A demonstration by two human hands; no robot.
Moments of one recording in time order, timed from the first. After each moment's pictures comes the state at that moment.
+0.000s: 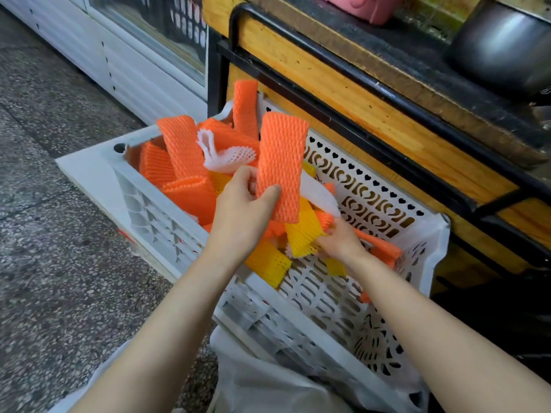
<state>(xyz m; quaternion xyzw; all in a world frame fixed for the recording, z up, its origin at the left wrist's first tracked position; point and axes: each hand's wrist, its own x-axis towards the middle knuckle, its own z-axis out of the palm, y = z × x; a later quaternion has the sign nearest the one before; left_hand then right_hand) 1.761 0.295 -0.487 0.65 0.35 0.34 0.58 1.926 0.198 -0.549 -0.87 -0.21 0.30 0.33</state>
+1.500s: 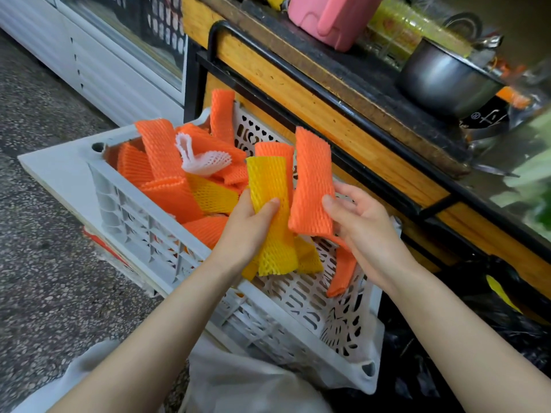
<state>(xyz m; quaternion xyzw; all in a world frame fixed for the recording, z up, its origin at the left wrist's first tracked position) 1.773 0.265 -0.496 0.53 0.22 0.28 0.77 1.869 0.146 -0.422 -0.74 -0.28 0.30 0.54</state>
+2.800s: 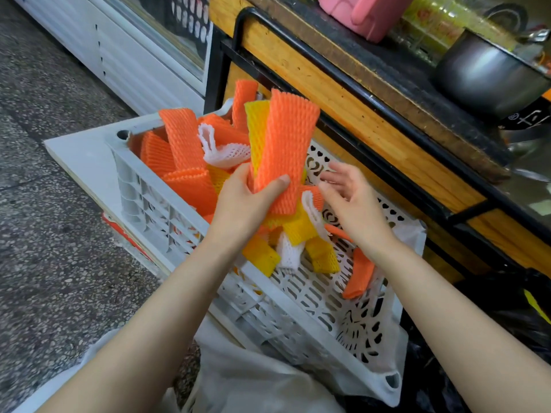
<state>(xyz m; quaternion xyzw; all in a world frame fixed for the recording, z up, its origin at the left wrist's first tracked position) 1.754 0.291 -0.482 0.57 0.32 0.33 0.68 1.889 0.192 -0.450 -0.81 -0.39 0.18 0.41</state>
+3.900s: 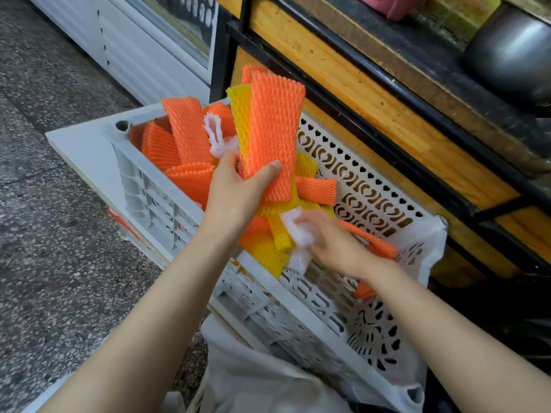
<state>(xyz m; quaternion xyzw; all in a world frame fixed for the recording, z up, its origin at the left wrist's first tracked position) 1.756 0.309 -0.490 0.52 0.37 0.35 0.69 1.905 0.185 -0.520 -0.81 -0.54 0.21 0.09</state>
